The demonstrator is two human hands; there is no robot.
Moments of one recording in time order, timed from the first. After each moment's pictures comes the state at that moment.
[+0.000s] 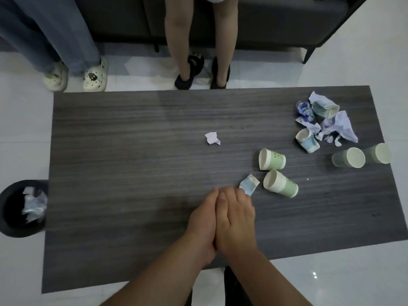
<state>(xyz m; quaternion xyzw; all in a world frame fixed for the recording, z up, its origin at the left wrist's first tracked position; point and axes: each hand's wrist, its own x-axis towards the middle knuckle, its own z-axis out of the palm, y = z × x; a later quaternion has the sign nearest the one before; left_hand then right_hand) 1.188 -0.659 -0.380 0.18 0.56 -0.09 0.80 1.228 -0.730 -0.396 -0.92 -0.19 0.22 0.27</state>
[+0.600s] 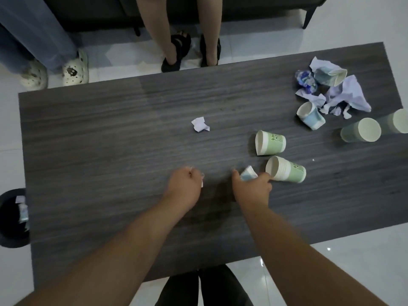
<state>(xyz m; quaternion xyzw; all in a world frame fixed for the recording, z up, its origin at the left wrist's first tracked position) 1.218 -0.607 -0.494 0.67 0.51 -0.14 0.51 1.312 -0.755 -0.519 -0.89 0.22 0.30 0.27</state>
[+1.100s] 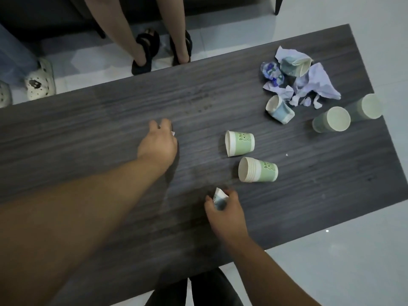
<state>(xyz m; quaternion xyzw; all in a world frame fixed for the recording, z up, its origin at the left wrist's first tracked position) 1.336 -0.560 -0.536 0.88 0.37 -0.17 0.22 1.281 -0.811 -0.516 -0.83 0.13 0.37 0.40</state>
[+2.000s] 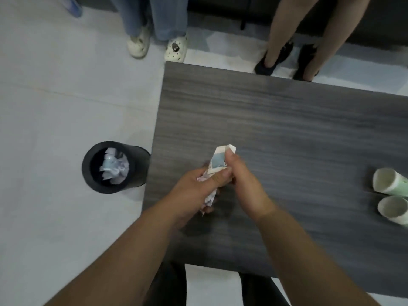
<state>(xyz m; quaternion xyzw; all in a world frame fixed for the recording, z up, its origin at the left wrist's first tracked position) 0.989 -0.425 -0.426 0.38 0.47 -0.03 0.80 1.118 -0.500 -0.426 -0.65 -0.03 0.61 0.46</state>
